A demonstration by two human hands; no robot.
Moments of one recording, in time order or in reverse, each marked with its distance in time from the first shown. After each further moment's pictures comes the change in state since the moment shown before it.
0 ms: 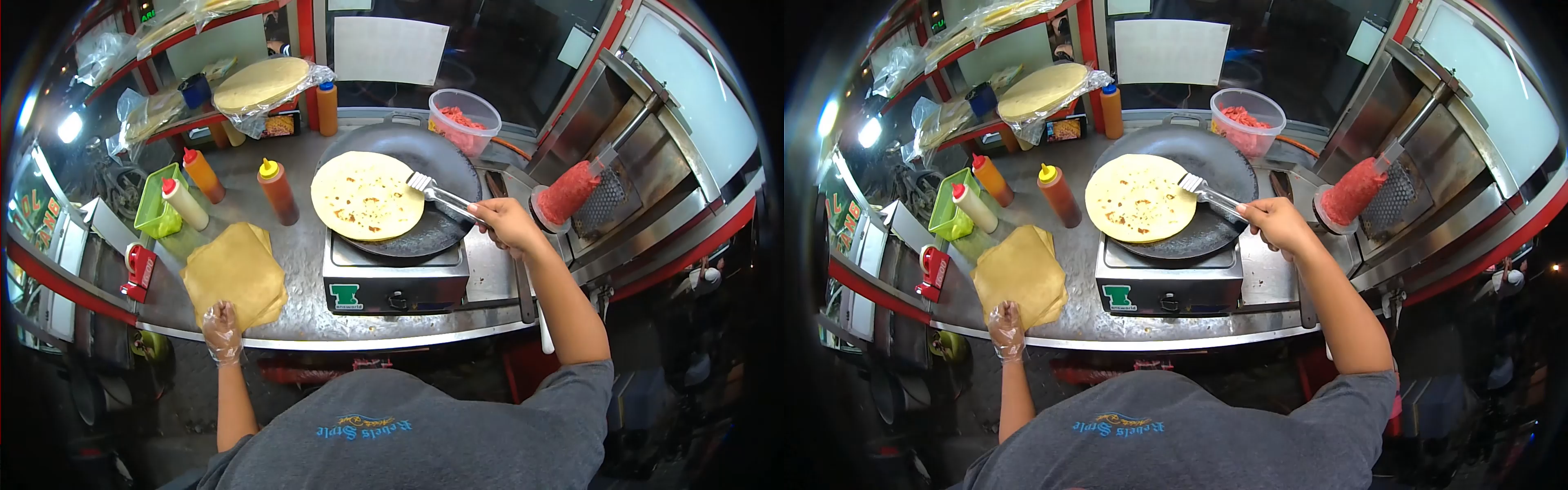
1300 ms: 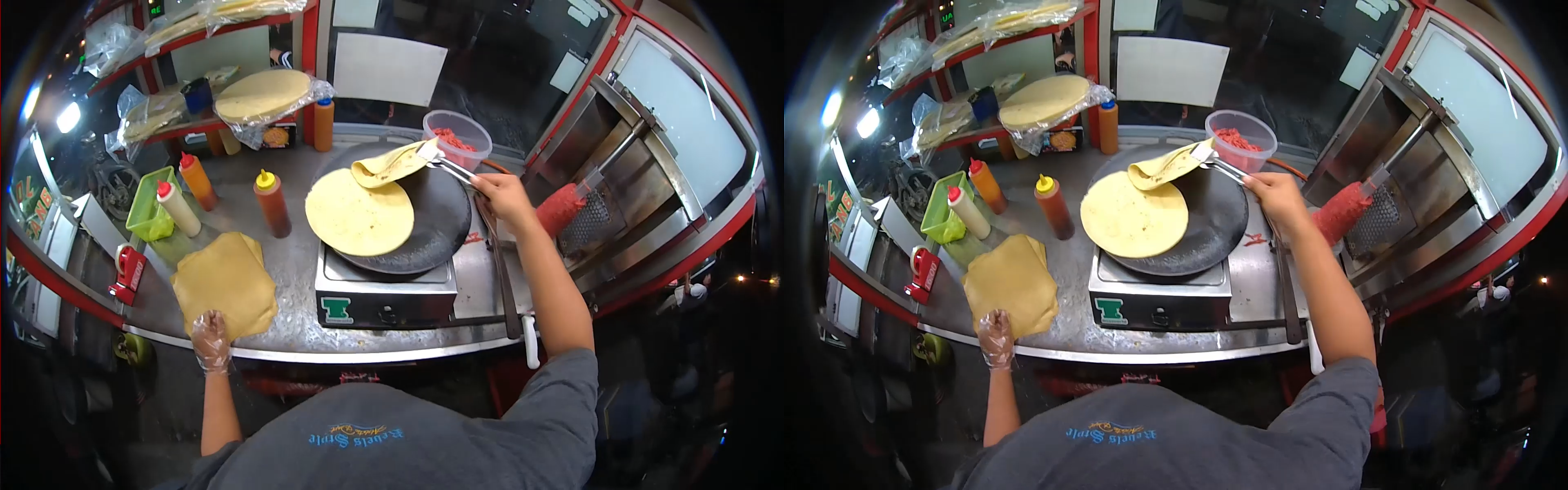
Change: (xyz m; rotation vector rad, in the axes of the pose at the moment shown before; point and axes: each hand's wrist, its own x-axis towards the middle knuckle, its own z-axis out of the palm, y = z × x) left_hand -0.002 -0.013 0.006 -0.013 0.006 0.010; right_hand 0.065 -0.026 -0.034 0.002 0.214 -0.297
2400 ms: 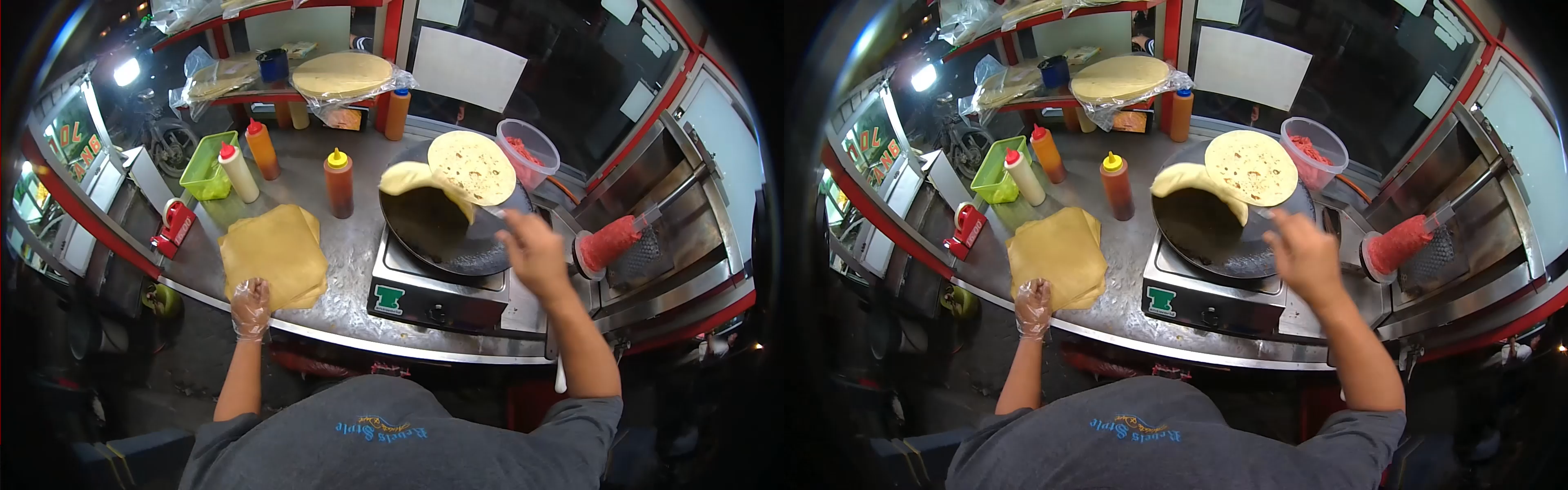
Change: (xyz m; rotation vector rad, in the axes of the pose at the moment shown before) left_hand 0.002 0.014 -0.005 0.010 0.040 0.004; right_hand -0.093 -0.040 0.064 -0.652 0.061 -0.844
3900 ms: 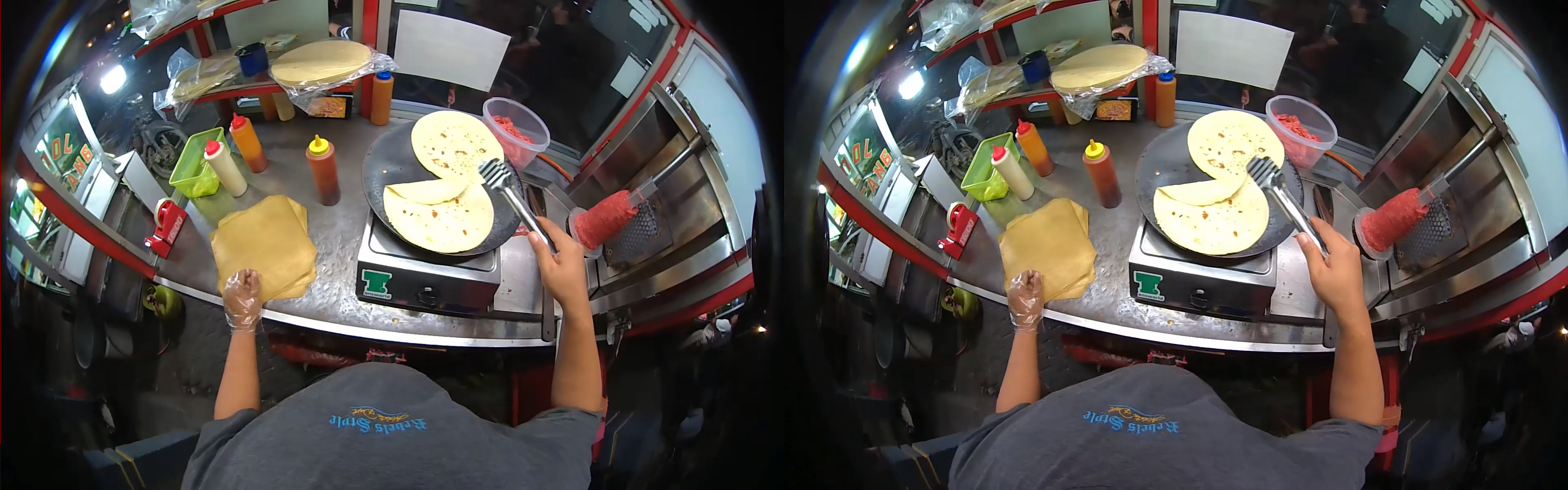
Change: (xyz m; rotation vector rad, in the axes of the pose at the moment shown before) left_hand 0.001 -0.001 0.001 0.029 -0.028 -0.016; right_hand -0.060 0.014 -0.040 0.277 0.000 0.523
